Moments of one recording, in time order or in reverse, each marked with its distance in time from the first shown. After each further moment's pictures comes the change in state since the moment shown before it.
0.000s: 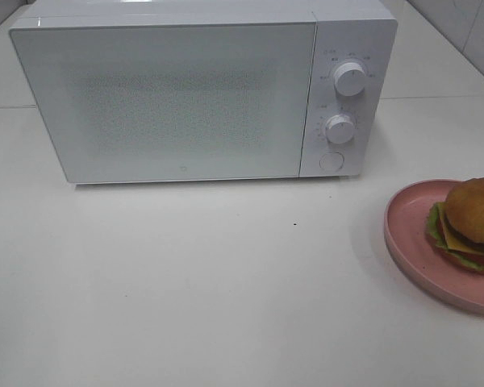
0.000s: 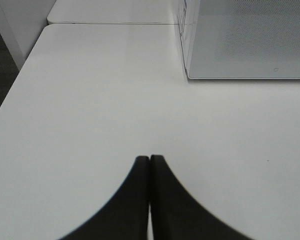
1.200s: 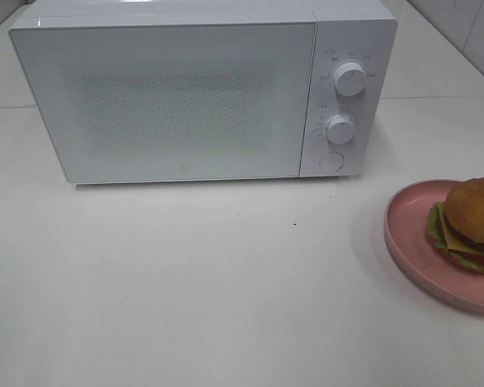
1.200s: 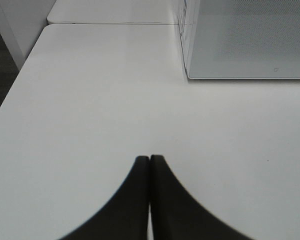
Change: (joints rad) left arm 0.000 0.000 0.000 0.000 0.000 0.000; right arm 0.000 0.588 -0.015 0.001 -0.561 0.000
